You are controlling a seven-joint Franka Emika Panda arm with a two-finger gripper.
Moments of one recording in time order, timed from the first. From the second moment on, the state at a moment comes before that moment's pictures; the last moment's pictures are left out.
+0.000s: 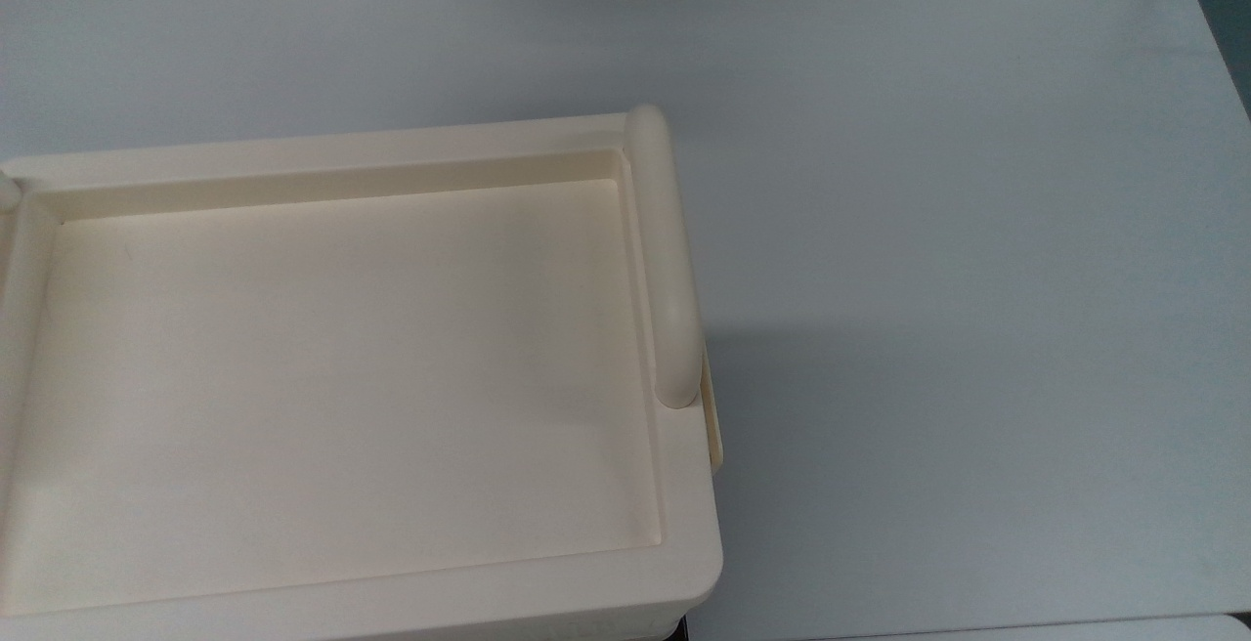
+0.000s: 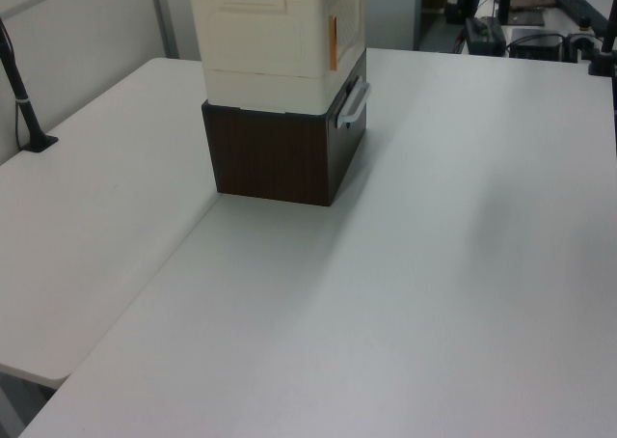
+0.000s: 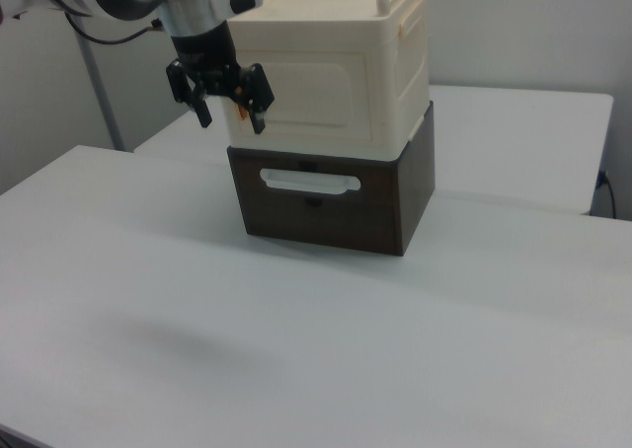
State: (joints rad) arm 0.00 0.02 -0.12 -1.53 0.04 1.73 -0.22
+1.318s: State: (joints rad) arm 0.07 0.16 -0.05 -1.53 0.25 2.33 -0.19
